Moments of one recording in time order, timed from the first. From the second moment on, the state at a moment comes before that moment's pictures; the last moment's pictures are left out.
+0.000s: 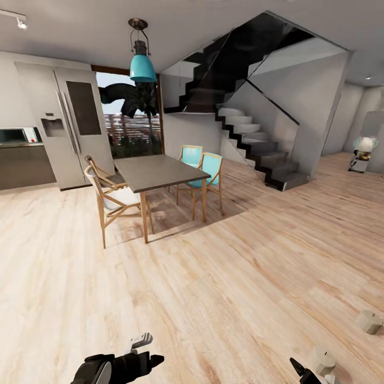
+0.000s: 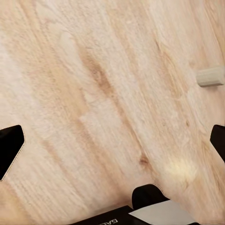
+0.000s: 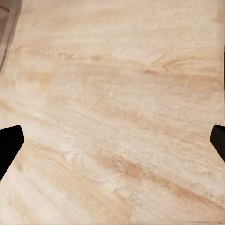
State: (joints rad) left arm -0.21 0.00 0.02 -0.93 0.25 0.69 -0.34; right arm -0.42 -0.26 -0.06 0.04 -0.93 -0.11 0.59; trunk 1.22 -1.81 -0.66
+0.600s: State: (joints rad) left arm -0.21 -0.01 0.01 -0.93 0.24 0.69 -0.34; right arm -0.42 -0.26 -0.06 0.04 -0.93 -0.11 0.59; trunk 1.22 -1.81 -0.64
